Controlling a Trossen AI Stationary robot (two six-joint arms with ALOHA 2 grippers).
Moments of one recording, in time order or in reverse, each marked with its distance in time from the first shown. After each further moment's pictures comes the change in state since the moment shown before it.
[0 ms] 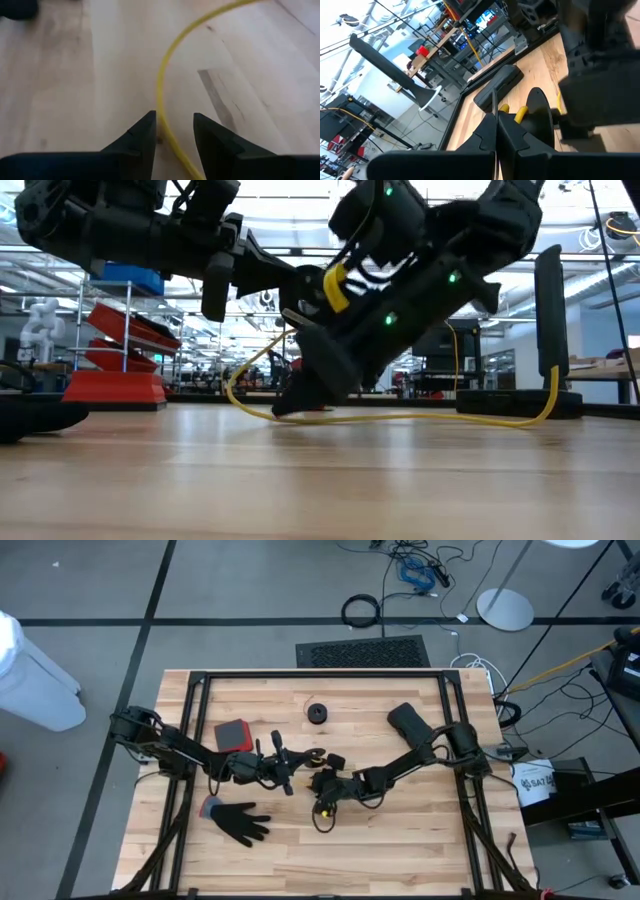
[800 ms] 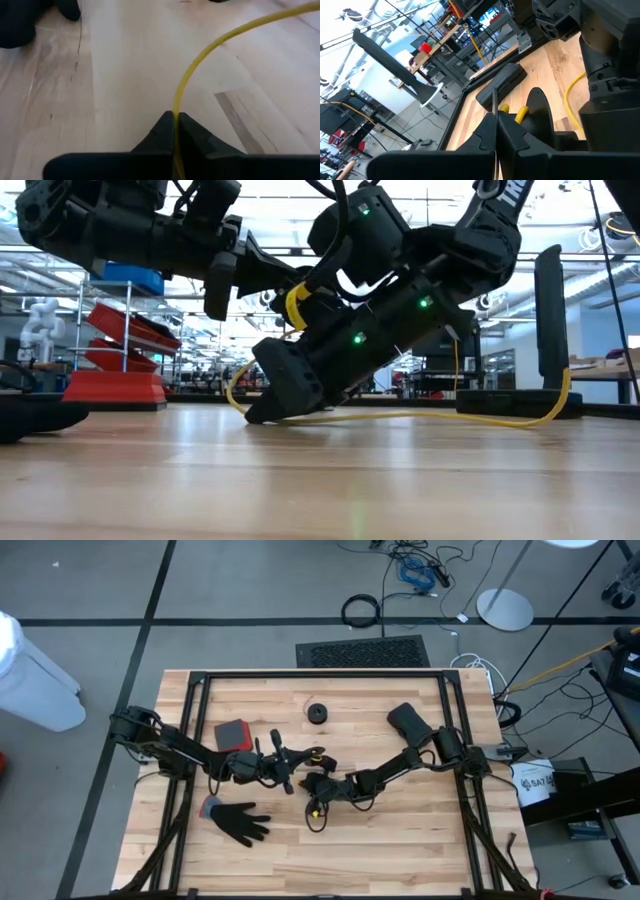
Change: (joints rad) left arm 0.006 -0.001 0.000 0.000 -0.019 -0.022; right arm -0.007 0.116 0.079 0.105 -0.004 0.009
